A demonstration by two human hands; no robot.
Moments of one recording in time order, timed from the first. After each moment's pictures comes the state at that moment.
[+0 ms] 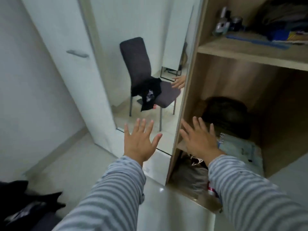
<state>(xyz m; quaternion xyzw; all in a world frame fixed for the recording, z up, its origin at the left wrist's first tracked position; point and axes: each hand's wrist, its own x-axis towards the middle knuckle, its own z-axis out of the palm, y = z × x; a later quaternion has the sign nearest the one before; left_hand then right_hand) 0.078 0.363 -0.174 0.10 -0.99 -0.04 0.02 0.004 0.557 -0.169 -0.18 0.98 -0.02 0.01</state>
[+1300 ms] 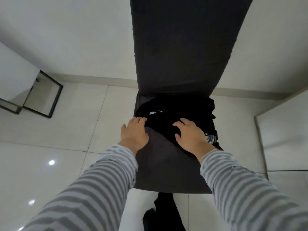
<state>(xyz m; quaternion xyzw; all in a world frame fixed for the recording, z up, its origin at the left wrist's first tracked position) 0.613 -0.090 -0.390 0.67 -0.71 -0.22 -0.07 0.413 -0.075 -0.400 -0.72 0.66 0.06 0.22</state>
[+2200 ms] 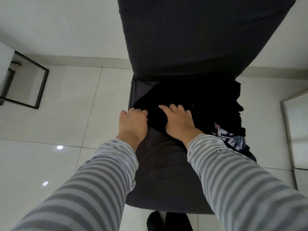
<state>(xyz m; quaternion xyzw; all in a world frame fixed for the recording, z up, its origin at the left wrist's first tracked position) 0.608 -0.171 -0.515 0.63 -0.77 -0.07 -0.10 0.453 -0.172 -0.535 -0.74 0.64 0.06 0.21</state>
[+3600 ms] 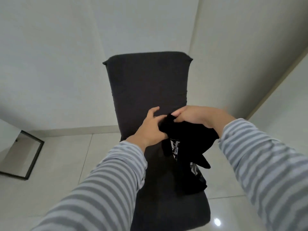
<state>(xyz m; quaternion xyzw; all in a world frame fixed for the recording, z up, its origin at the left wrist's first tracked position) 0.517 -0.147 -0.242 0.46 -0.78 -0.39 0.18 0.353 -0.123 -0.166 -0.57 0.66 -0.09 0.48</state>
